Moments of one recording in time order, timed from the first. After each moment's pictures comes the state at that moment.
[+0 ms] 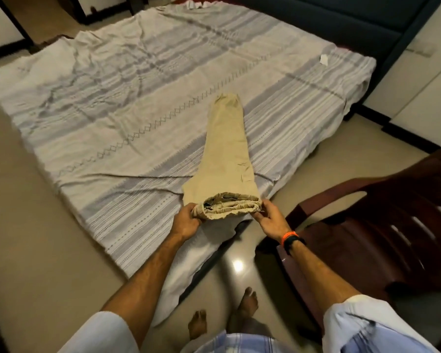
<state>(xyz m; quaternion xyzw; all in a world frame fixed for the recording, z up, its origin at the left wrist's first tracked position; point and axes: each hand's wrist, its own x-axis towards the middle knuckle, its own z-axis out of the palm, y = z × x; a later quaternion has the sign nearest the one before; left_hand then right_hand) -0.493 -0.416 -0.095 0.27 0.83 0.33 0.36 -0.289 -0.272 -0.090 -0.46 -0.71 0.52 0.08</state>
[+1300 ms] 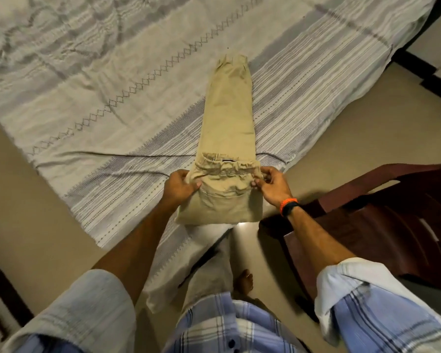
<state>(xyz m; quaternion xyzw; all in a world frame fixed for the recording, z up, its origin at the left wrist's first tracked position) -0.566 -0.336 -0.137 0.20 0.85 0.30 0.38 -0.359 -0.189 -0.152 -0.55 -0.59 0.58 0.08</state>
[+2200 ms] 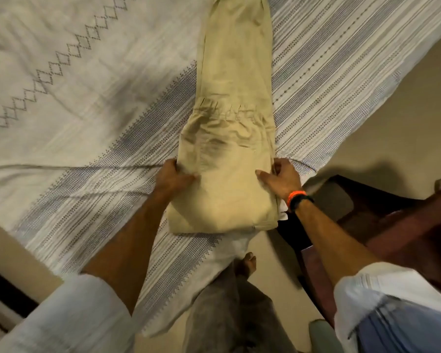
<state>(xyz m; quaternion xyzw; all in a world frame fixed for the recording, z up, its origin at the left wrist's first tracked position) -0.679 -0.217 -0.286 0.11 0.85 0.17 0.49 -0.449 -0.075 -0.286 -0.66 -0.55 0.50 -0.07</state>
